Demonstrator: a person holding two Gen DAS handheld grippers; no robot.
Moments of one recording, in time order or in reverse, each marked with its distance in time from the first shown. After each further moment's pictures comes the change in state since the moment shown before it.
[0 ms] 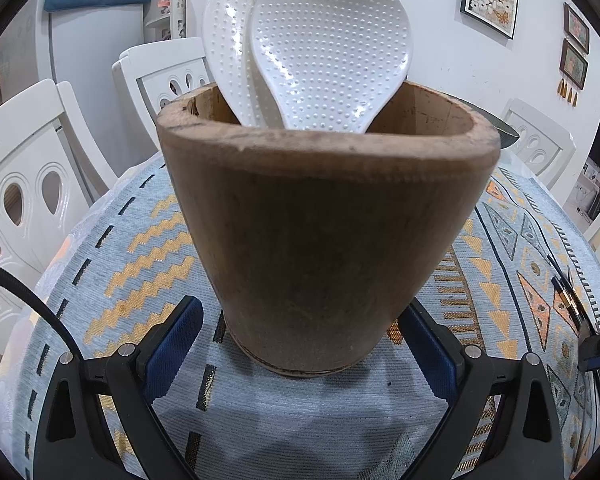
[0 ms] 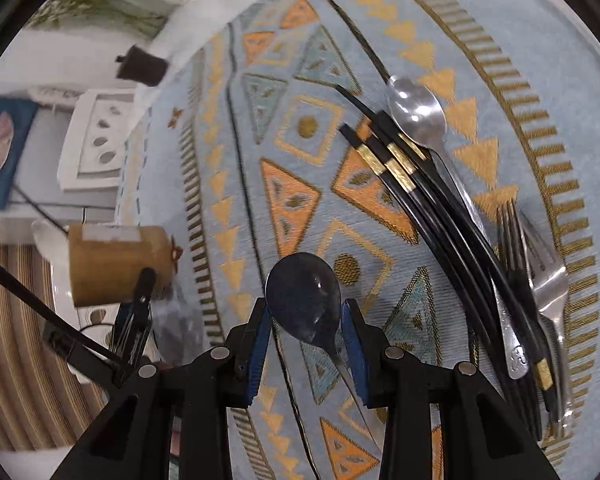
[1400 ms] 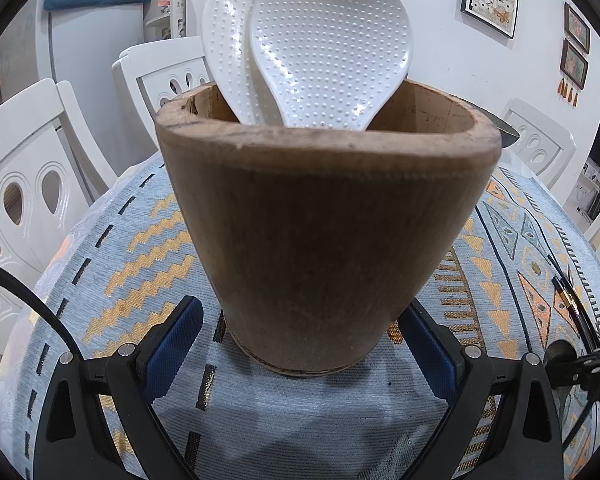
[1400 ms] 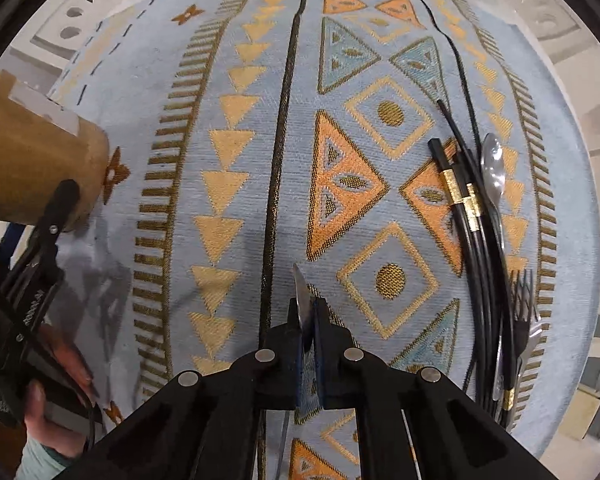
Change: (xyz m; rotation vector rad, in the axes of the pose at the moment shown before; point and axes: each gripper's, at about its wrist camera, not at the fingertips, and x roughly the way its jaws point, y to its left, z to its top) left arm 0.002 0.001 0.003 0.001 0.005 0.000; right arm 0.044 0.075 -0.006 -0.395 0.035 -0.487
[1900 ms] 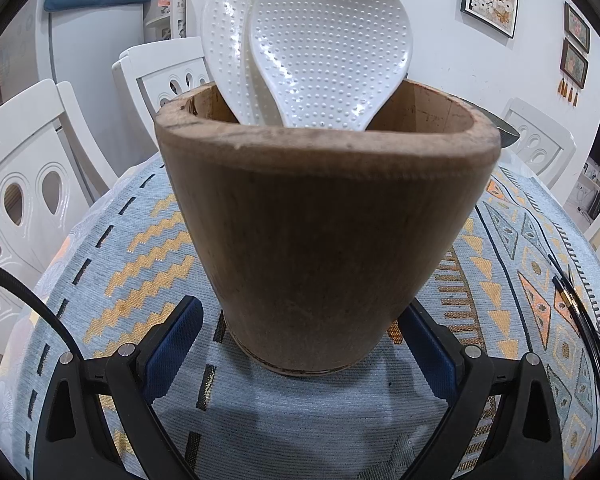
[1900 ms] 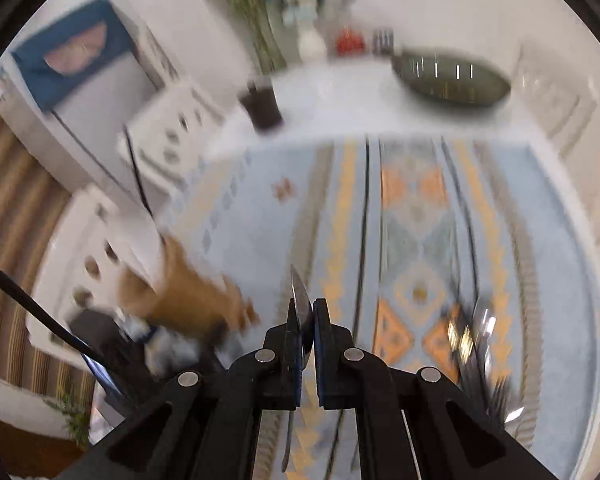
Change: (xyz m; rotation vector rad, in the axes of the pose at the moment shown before) left arm 0.000 0.000 0.000 0.000 0.000 0.000; right arm -0.151 0.007 0.016 -0.005 -0.542 0.284
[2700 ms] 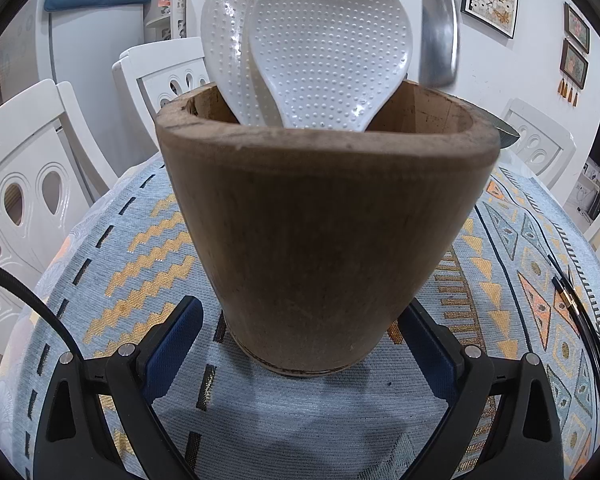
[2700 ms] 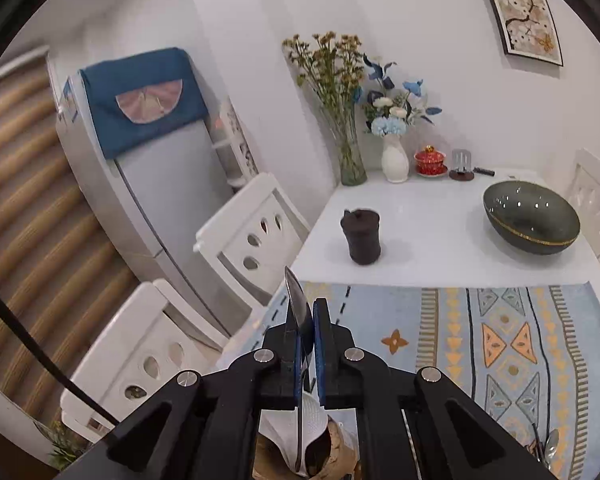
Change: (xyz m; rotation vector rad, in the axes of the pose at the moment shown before) left arm 0.000 0.000 0.000 0.000 0.000 0.000; right arm 0.041 0.139 0.060 -0.119 -0.266 0.095
